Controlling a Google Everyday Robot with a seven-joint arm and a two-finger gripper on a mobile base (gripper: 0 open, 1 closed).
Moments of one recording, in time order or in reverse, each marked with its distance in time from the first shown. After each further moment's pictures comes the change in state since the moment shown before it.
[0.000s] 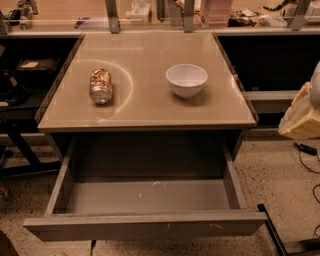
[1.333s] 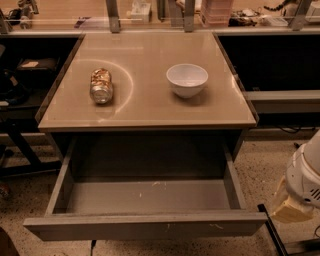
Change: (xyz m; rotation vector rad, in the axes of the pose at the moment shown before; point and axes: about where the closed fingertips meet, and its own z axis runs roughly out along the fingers) arm 0.061 0.110 0.116 -0.290 0.122 0.140
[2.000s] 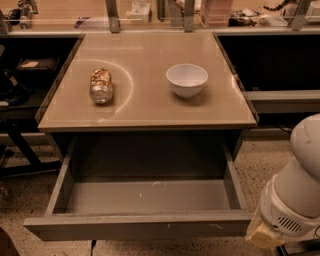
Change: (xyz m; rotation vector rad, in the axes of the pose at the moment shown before) arm -0.013 0.029 0.063 -0.077 -0.023 0.037
